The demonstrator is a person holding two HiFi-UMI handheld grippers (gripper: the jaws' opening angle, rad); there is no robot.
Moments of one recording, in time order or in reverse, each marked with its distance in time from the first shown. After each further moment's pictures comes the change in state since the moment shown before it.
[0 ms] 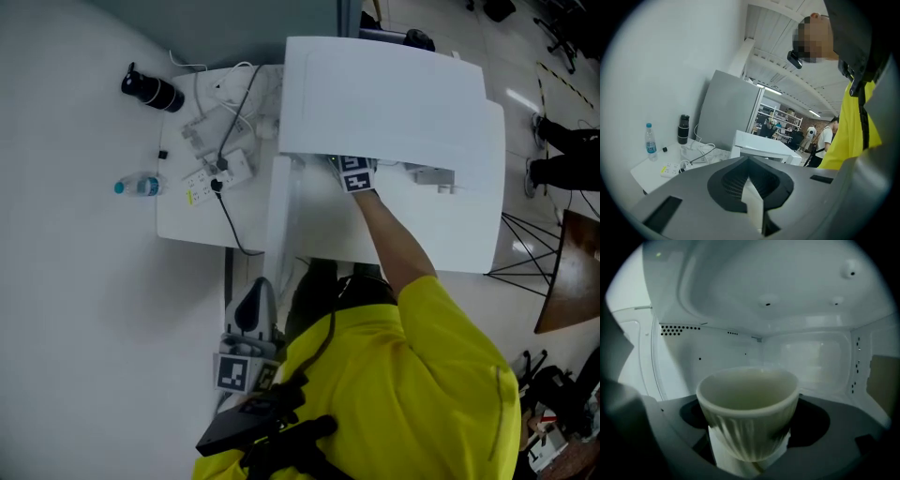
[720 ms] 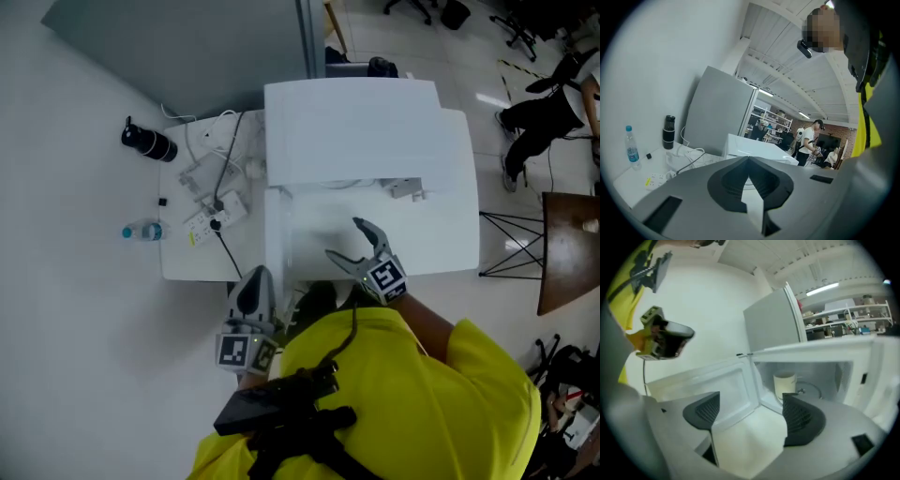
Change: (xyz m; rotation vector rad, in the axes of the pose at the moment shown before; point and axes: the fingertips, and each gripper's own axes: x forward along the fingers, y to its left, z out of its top) left arm 0.047 0.007 0.029 0.075 0.008 -0.124; right arm -0.240 0.087 -0.001 0.073 0.068 0.243
